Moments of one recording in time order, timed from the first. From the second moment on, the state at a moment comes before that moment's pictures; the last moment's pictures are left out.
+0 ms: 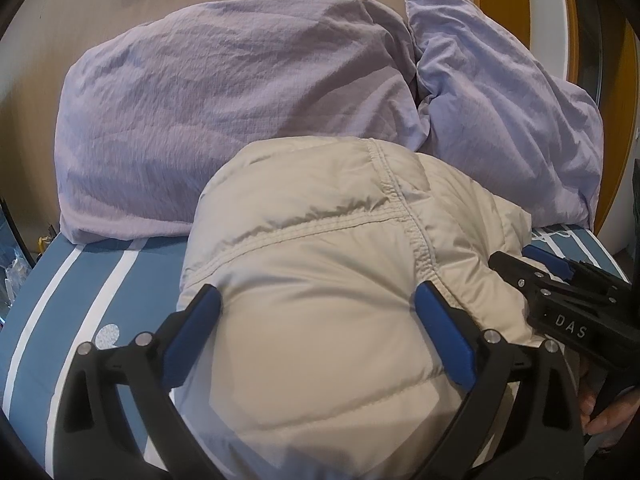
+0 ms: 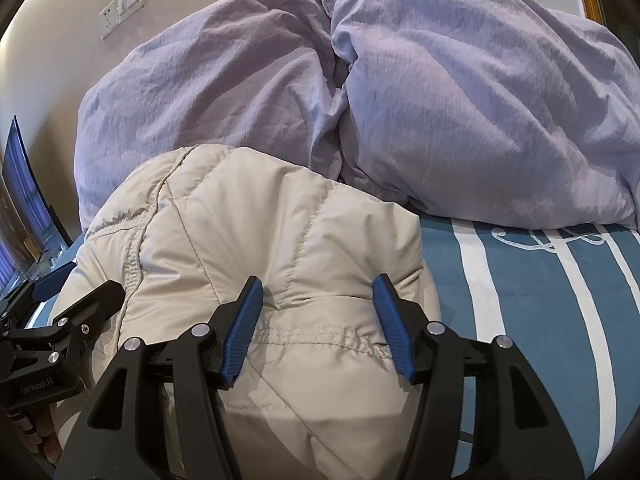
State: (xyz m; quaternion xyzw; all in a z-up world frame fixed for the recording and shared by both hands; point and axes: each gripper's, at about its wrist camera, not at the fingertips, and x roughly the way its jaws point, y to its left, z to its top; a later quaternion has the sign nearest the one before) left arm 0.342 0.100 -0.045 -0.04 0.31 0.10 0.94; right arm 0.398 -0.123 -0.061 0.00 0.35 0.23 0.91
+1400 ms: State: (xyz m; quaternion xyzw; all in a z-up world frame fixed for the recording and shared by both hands) left arm 0.133 0.091 -0.012 -0.12 0.34 0.07 0.93; right arm 0.203 -0.182 -0.011 -0.02 0.41 0.24 0.88
